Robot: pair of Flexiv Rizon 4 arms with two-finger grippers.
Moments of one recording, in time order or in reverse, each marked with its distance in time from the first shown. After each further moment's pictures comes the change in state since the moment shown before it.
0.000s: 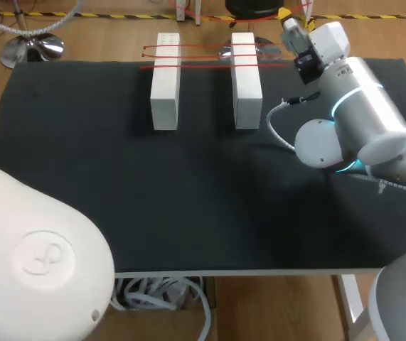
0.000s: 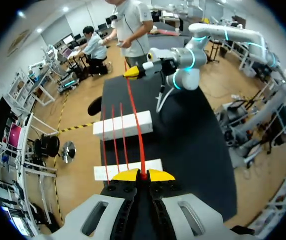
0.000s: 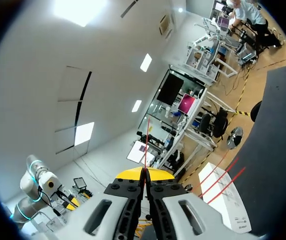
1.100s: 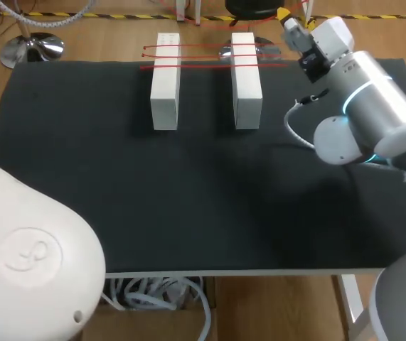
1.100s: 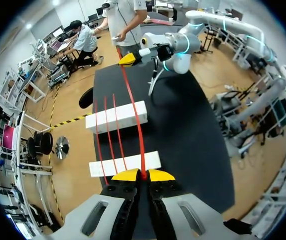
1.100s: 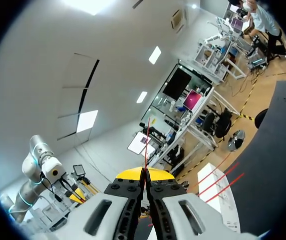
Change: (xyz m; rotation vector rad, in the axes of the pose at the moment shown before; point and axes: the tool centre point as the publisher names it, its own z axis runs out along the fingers) left arm -0.004 0.007 0.013 -0.075 0.067 0.033; right arm 0.005 -0.003 -0.003 0.079 0.030 -0.088
